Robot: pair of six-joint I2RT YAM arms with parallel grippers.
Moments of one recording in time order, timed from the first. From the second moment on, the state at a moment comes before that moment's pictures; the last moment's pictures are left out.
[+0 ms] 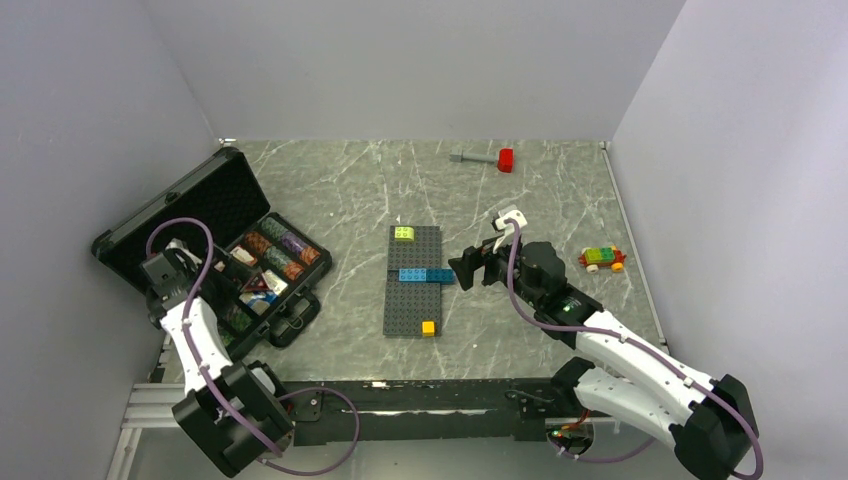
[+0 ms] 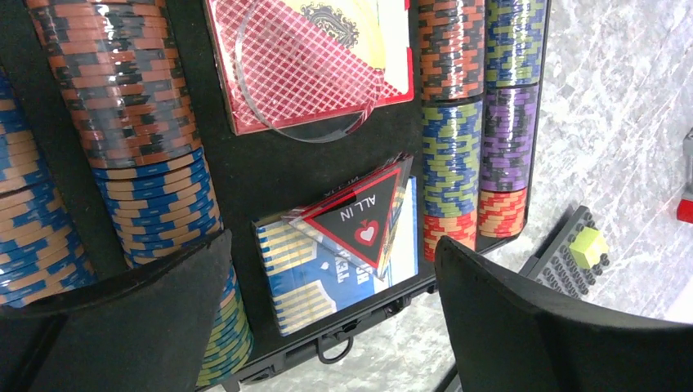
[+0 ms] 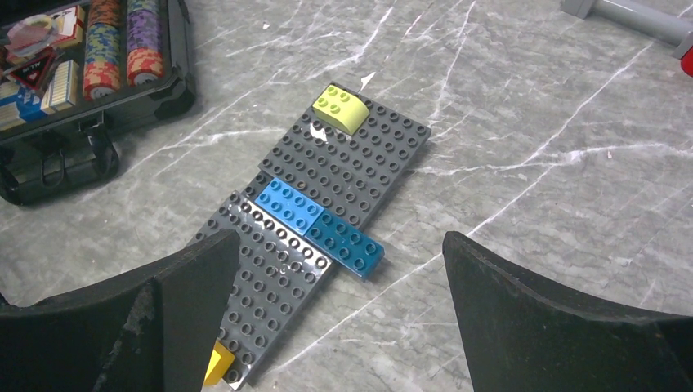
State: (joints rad) left arm 0.69 0.98 0.63 -0.56 0.40 -0.38; right arm 0.67 0.87 0.53 0.11 0.02 0.16
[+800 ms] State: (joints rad) left arm 0.23 0.89 0.98 -0.63 -0.17 -0.12; right arm 0.66 0.85 0.51 0.11 0.02 0.16
